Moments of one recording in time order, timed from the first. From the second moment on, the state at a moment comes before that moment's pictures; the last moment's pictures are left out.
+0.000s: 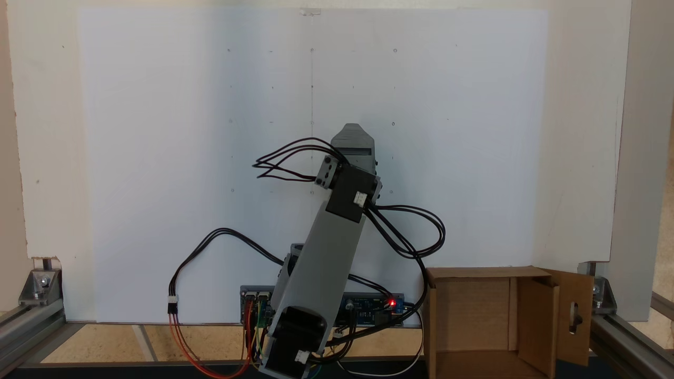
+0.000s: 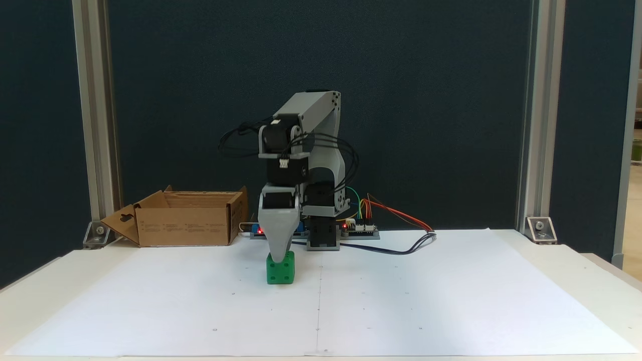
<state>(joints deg) 20.8 94.3 115.4 41.9 -22.2</state>
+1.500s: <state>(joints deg) 20.9 87.5 119.5 32.2 -19.2</state>
